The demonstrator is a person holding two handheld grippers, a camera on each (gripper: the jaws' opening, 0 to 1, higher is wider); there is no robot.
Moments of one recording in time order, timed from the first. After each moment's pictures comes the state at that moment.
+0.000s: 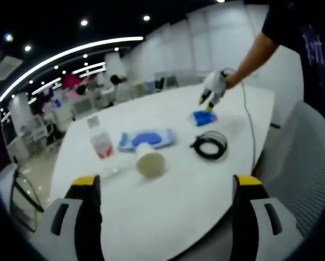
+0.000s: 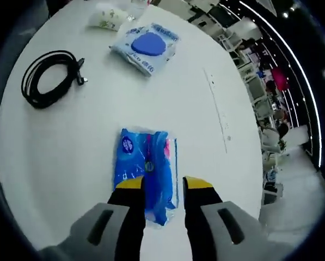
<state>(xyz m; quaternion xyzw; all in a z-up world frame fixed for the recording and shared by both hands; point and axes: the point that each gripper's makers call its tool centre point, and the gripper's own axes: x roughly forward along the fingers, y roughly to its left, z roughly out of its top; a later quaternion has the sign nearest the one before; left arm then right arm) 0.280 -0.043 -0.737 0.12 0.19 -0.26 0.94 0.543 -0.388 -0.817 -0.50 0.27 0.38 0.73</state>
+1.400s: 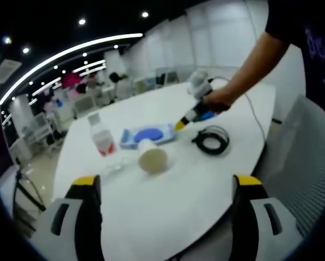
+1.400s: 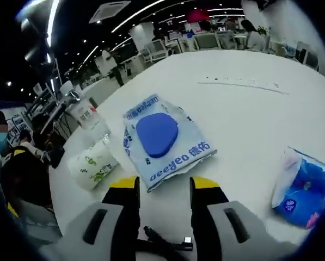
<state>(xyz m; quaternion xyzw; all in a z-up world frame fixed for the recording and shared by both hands) 0.279 -0.041 -0.742 0.13 0.20 -0.25 0.94 0.505 -0.205 -0.859 0.05 0.39 0.34 0.85</state>
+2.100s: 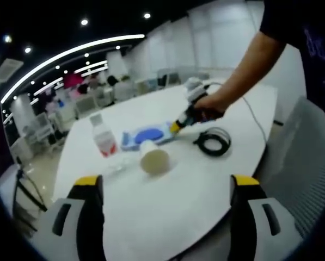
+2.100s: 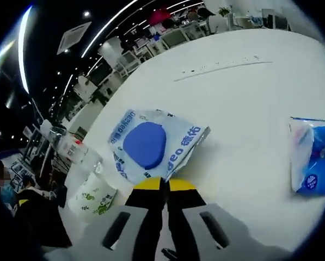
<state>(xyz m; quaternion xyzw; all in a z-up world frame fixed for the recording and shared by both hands) 0.281 -0.037 -0.741 0.13 0.20 -0.25 0.94 0.526 -0.202 -0.856 0.14 0.40 0.26 0.87</state>
